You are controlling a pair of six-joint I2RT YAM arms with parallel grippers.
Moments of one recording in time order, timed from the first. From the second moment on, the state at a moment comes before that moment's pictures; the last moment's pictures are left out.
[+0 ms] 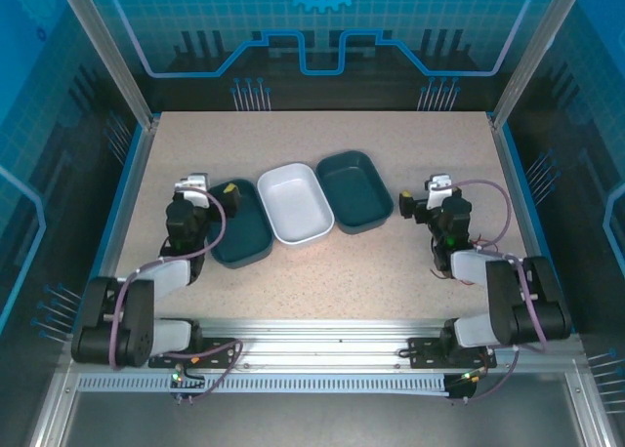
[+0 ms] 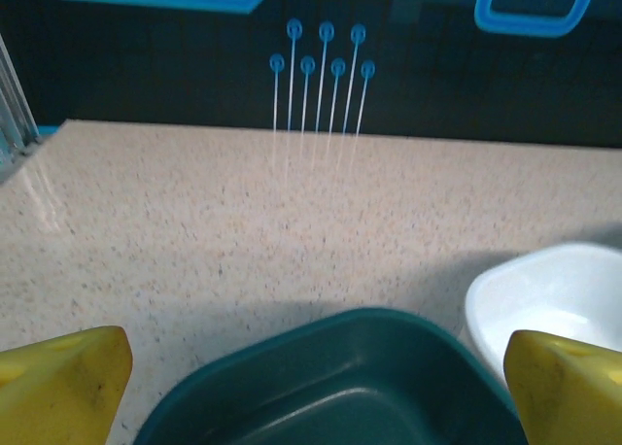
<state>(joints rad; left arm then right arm) 0.00 1.24 0.34 0.73 0.02 -0.10 0.06 1.36 0.37 0.71 0.03 -0.06</state>
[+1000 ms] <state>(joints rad) -0.19 0.77 0.47 0.01 0.00 -0.51 -0.12 0.89 0.61 -0.83 0.19 0.63</state>
